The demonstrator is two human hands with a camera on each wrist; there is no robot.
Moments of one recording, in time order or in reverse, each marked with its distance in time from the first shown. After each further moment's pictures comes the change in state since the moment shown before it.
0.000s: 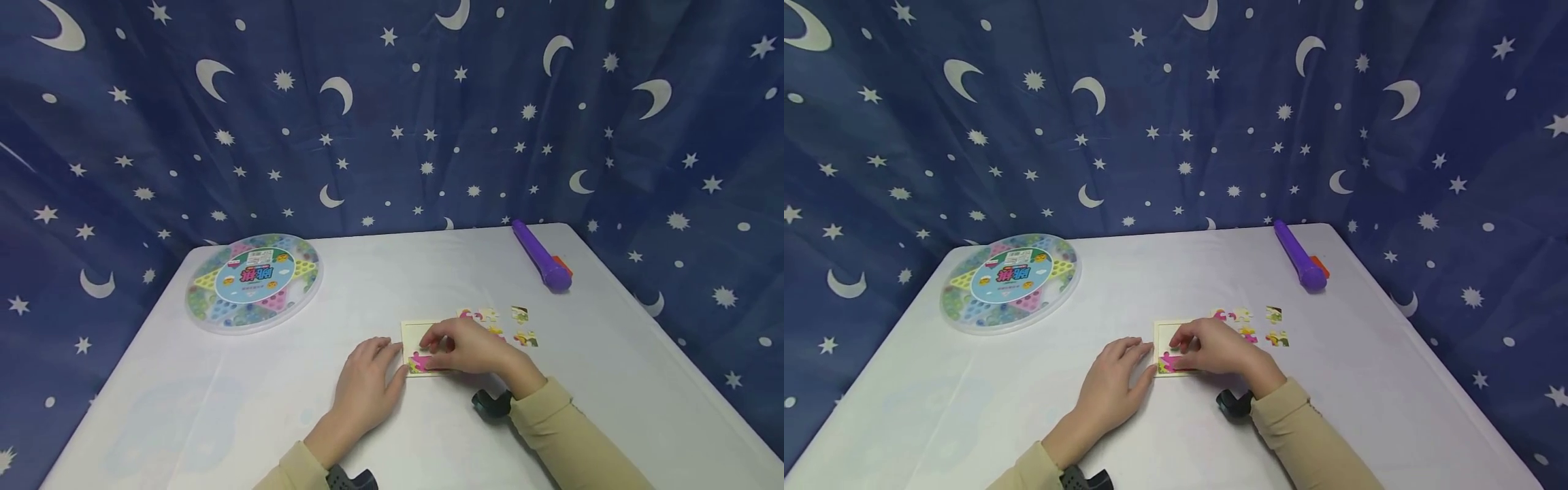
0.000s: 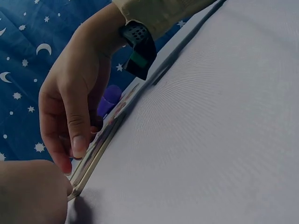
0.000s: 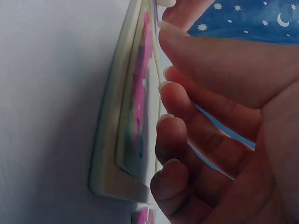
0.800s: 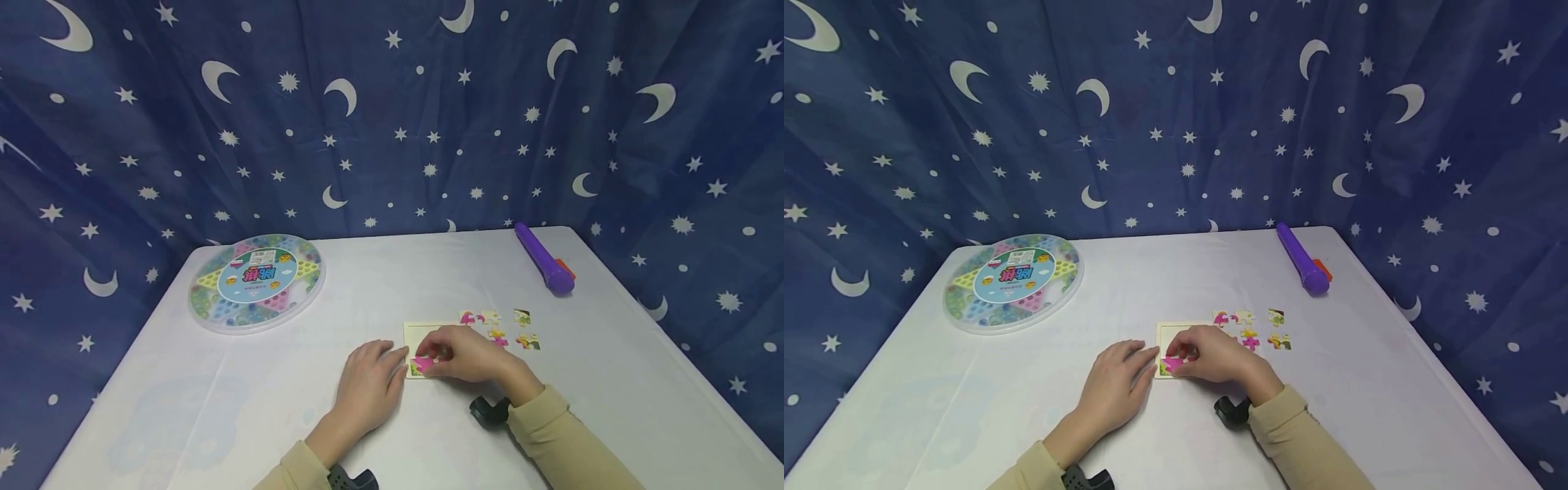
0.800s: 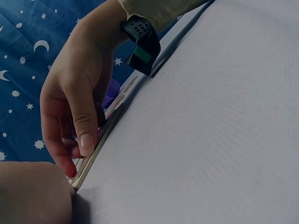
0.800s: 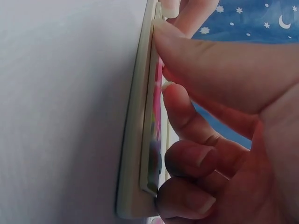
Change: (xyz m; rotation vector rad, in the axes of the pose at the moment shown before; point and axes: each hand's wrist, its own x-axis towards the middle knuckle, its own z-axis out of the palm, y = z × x) left_hand 0.000 -0.002 0.000 0.022 -0.048 0.012; right_hand 0.000 -0.001 0.011 -0.032 -0.021 -0.048
